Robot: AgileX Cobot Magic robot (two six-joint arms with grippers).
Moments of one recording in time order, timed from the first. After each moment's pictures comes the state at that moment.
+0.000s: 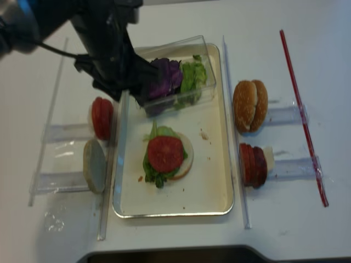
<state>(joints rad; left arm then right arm) -0.43 1.70 -1.49 -0.04 1.23 -0.15 0.08 -0.02 -0.48 0.05 1.14 -0.10</state>
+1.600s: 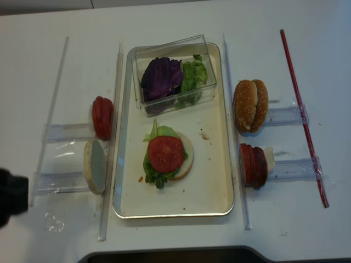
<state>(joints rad) -0.04 0.63 -0.80 -0.02 1.26 0.00 0.08 -0.02 -0.48 0.05 1.14 -0.10</state>
